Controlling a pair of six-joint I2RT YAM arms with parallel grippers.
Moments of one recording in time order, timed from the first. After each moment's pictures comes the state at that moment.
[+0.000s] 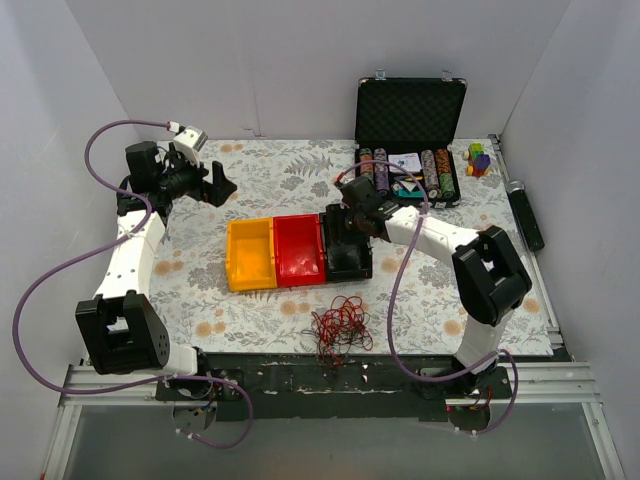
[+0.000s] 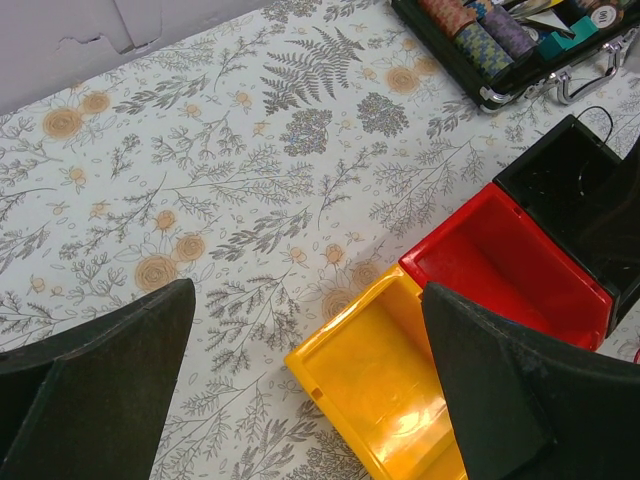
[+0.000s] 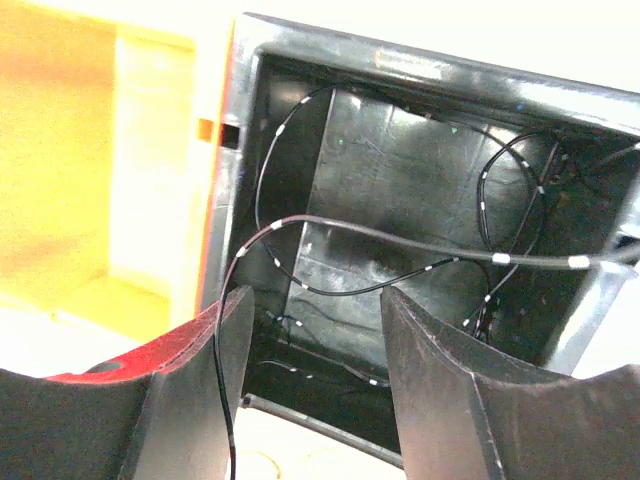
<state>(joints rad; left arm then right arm) 0.12 1.41 1.22 -0.28 0.70 0.24 0.67 1.82 1.27 -0.38 -0.08 0.42</state>
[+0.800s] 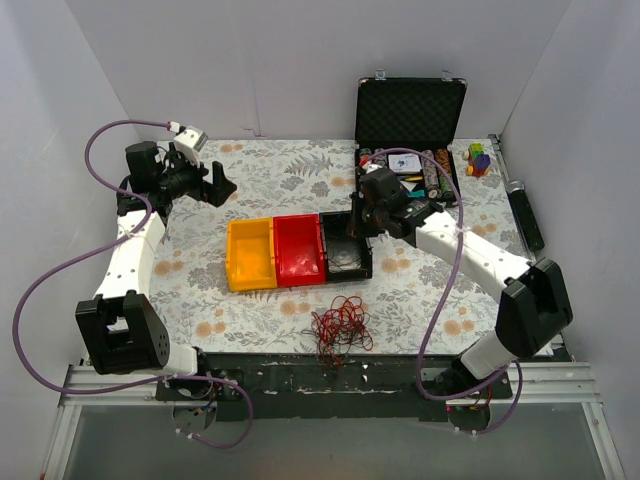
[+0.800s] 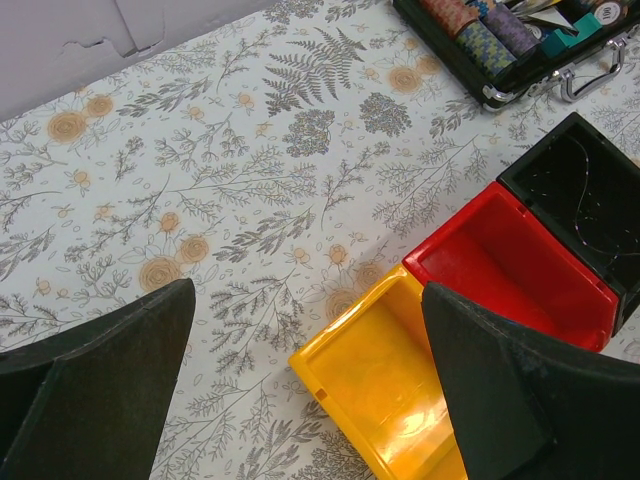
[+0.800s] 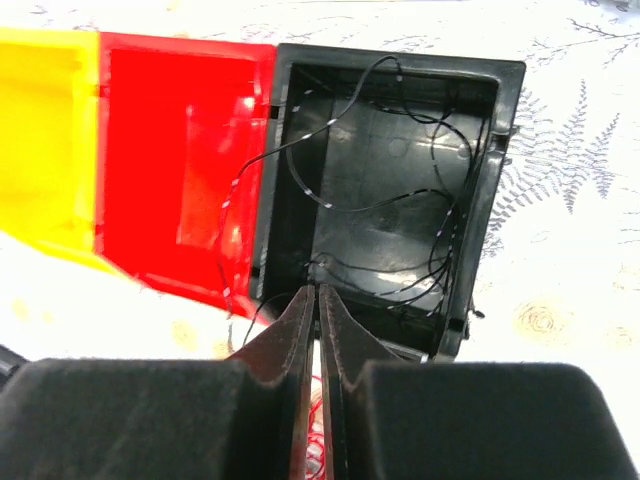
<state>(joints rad) 0.12 1.41 1.22 -0.27 0.70 0.25 0.67 1.56 1.25 -0.49 0.01 0.50</state>
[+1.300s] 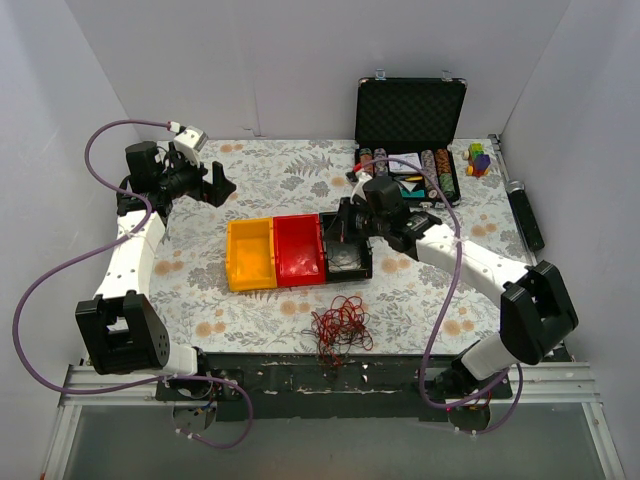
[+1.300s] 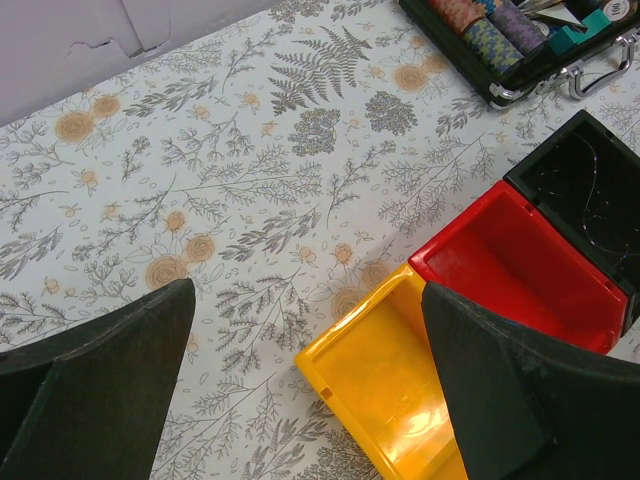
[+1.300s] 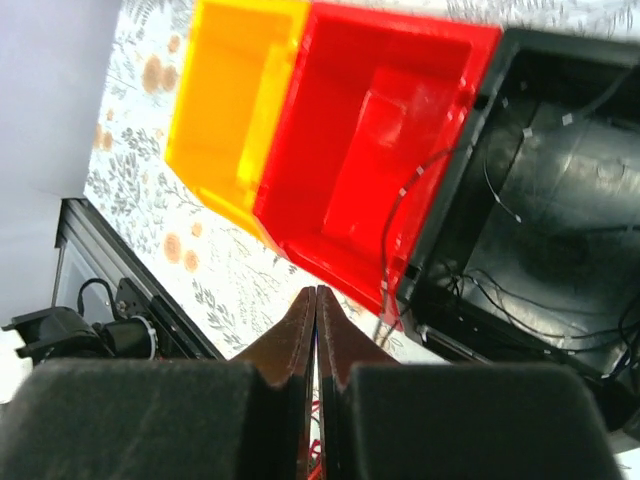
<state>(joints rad) 0.12 1.41 1.22 -0.27 0.69 0.26 0.68 1.50 1.12 -0.19 -0.31 0.60</state>
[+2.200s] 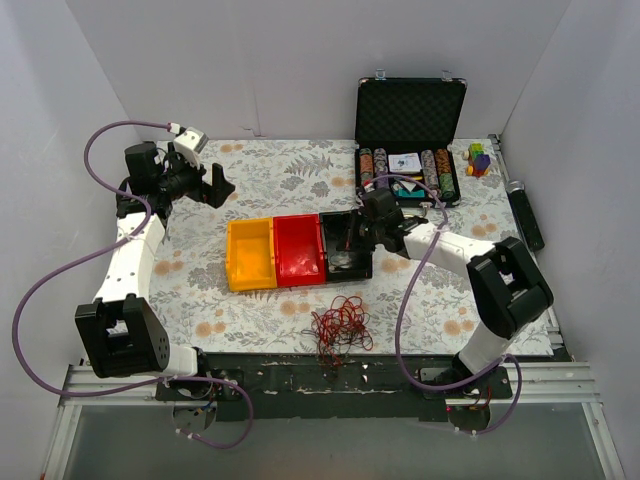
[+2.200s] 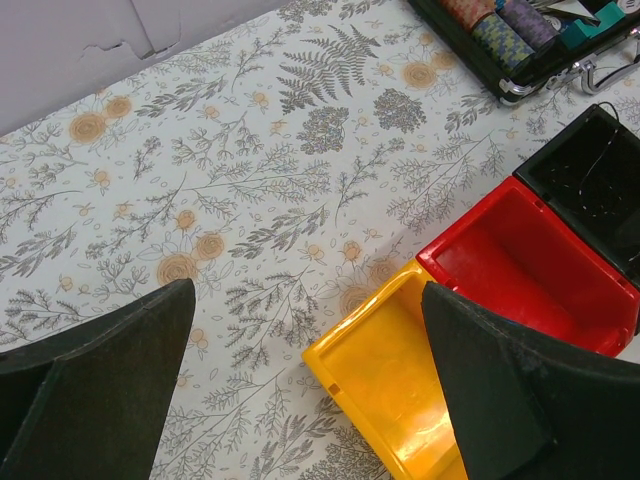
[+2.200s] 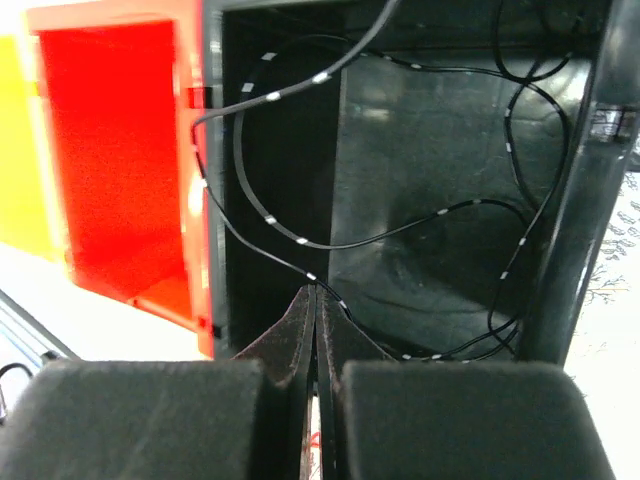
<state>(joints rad) 0.12 1.39 1.21 -0.27 0.68 0.28 0.62 1.65 1.02 -0.12 -0.22 0.67</state>
